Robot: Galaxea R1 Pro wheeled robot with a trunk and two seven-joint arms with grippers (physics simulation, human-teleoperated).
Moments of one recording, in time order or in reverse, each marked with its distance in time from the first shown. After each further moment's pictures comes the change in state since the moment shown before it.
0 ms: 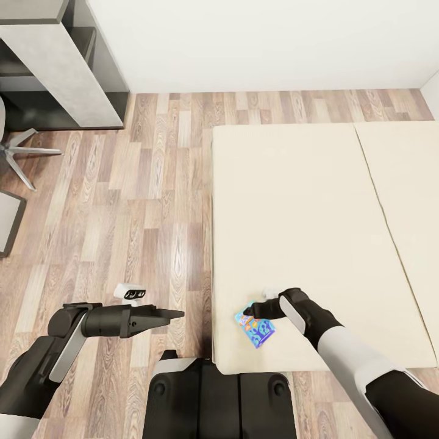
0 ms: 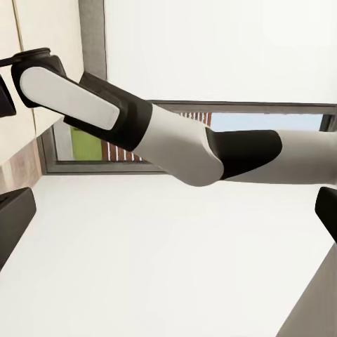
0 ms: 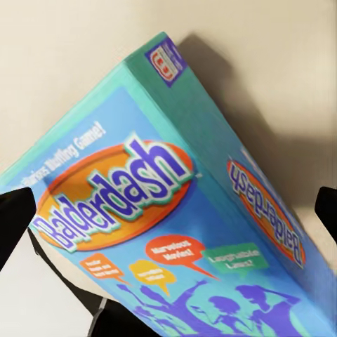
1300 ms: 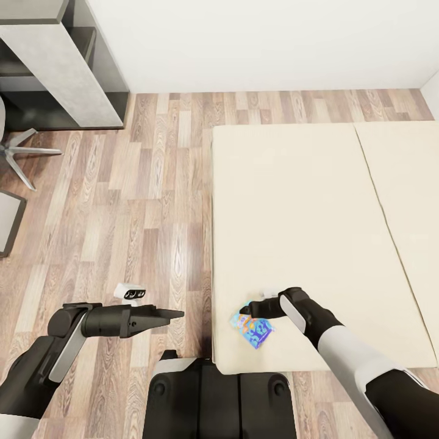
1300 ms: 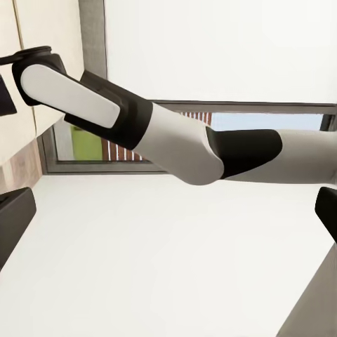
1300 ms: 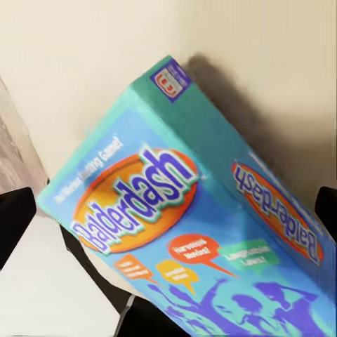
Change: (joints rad) left arm 0.000 0.001 0.000 -0.001 0.000 0.000 0.000; right arm -0.004 -0.001 -0.004 0.002 -0.014 0.001 0.081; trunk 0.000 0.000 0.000
